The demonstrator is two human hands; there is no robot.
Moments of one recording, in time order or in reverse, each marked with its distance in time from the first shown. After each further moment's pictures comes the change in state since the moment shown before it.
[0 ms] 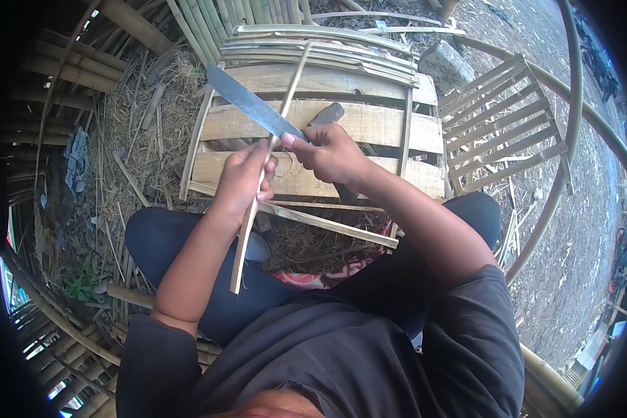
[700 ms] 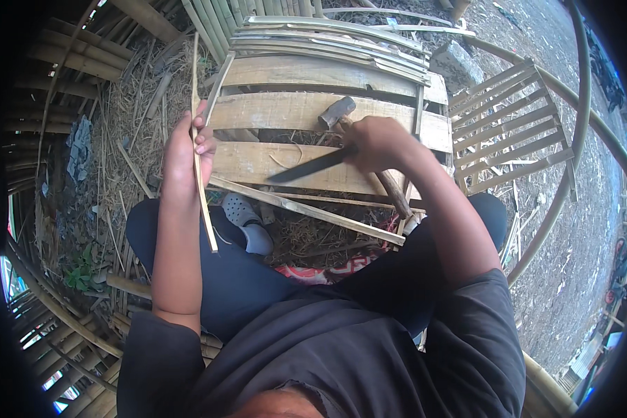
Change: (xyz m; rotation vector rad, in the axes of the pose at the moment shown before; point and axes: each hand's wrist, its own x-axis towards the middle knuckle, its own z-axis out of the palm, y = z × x) left_hand 0.014 0.045 -0.074 -0.452 0.222 0.325; right_hand -0.003 -0.003 -0.058 -1.290 -0.100 -0.143
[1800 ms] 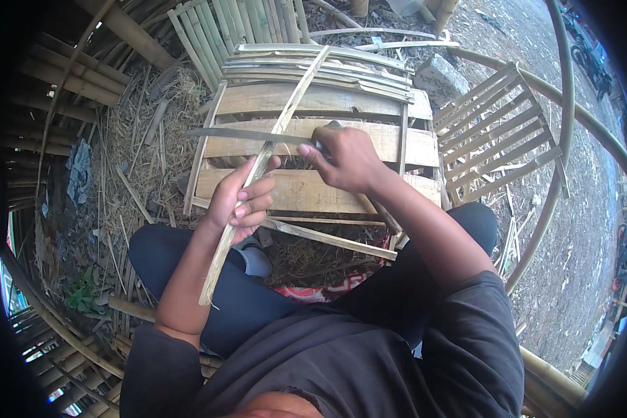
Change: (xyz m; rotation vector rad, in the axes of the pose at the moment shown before) left_hand -0.042 -0.034 0.028 -0.071 -0.581 -0.677; right_hand 0.007 -0.026 0.002 0.303 0.513 -0.121
